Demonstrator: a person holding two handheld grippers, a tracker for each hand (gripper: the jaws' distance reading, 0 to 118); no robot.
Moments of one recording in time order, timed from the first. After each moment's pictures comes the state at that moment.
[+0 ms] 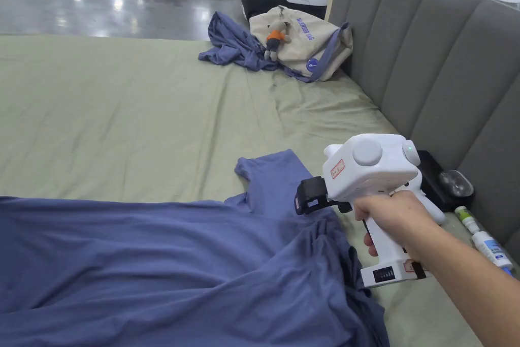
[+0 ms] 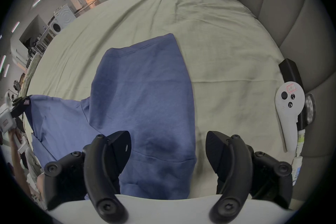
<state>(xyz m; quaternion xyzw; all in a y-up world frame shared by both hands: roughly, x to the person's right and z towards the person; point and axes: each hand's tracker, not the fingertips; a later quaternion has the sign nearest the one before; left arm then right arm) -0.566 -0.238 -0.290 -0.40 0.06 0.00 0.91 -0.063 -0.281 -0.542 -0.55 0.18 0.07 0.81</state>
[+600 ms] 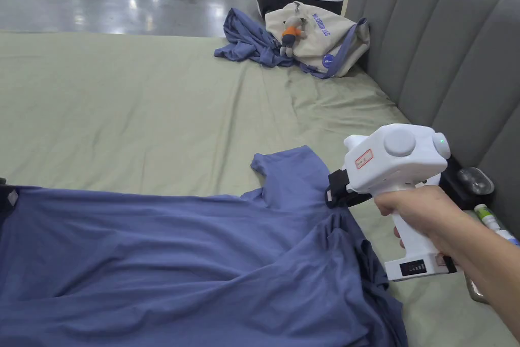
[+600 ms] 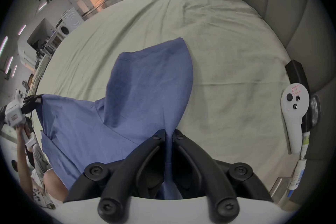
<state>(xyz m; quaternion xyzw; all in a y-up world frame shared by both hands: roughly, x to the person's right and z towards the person) -0.579 -0.235 -0.300 -0.41 0.05 0.01 0.91 -0.050 -0.266 -0.540 -0.54 0.23 0.04 0.81</state>
